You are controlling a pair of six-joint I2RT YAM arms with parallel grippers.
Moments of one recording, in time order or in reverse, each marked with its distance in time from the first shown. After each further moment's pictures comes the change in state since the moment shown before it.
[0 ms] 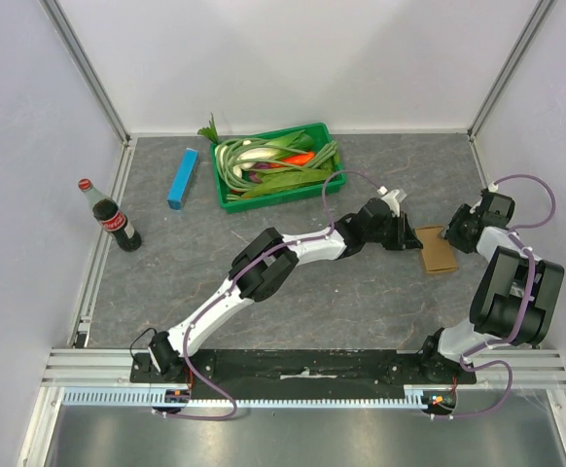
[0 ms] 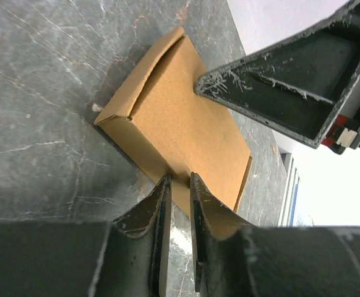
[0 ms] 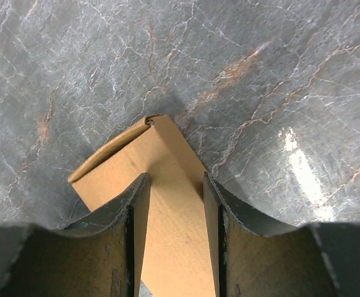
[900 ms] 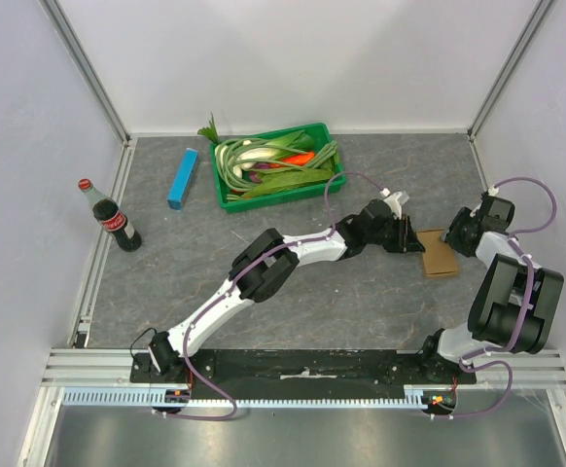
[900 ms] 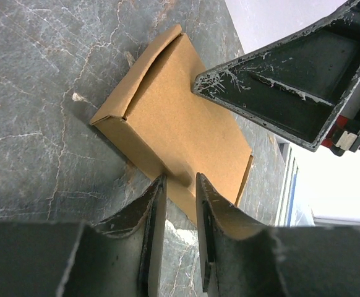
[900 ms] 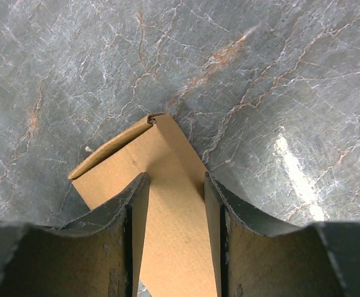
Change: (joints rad) left arm -0.013 -0.002 -0.002 -0.005 0.026 0.016; right arm -0.002 -0.052 -0.042 0.003 0.034 -0.015
